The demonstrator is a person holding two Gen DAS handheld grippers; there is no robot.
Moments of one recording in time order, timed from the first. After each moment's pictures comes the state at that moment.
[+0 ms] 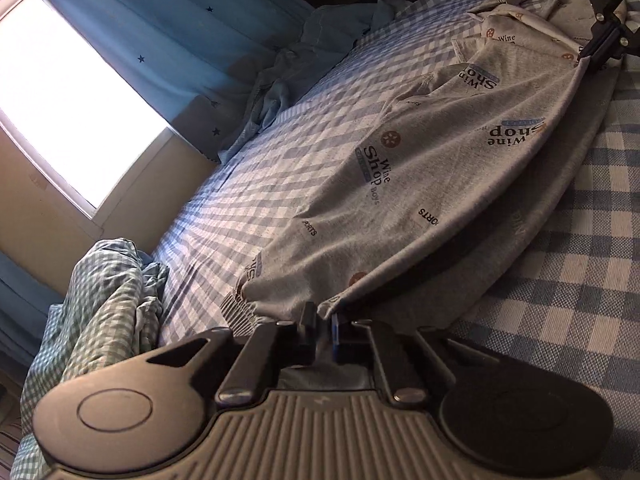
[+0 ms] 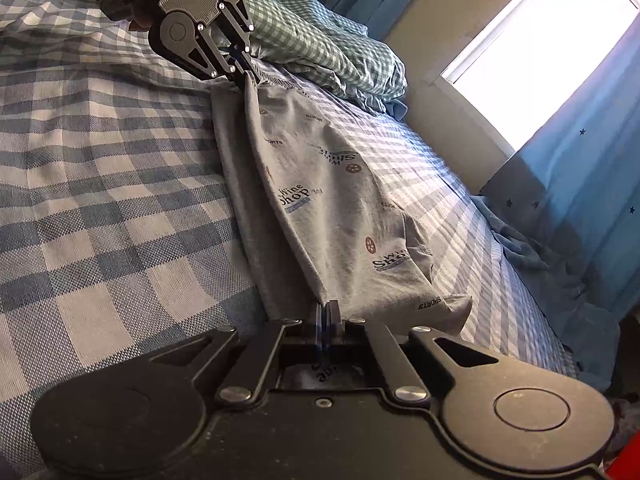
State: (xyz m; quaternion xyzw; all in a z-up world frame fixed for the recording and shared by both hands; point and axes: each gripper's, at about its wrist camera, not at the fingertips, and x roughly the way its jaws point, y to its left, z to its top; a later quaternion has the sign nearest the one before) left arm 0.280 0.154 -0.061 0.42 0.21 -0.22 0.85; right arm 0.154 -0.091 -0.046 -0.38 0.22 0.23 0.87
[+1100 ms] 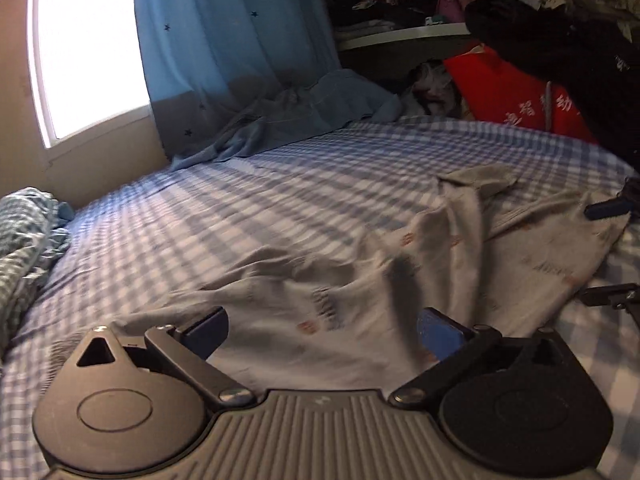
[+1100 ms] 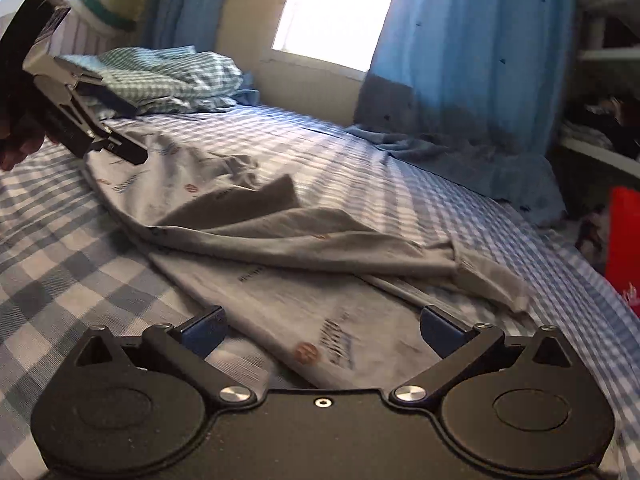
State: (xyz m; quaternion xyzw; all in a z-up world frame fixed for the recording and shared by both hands) left arm 0.228 -0.018 -0.005 0.16 0.25 -0.29 0.91; right arm 0.095 -0.270 -0.022 -0.14 0.25 0.08 0.96
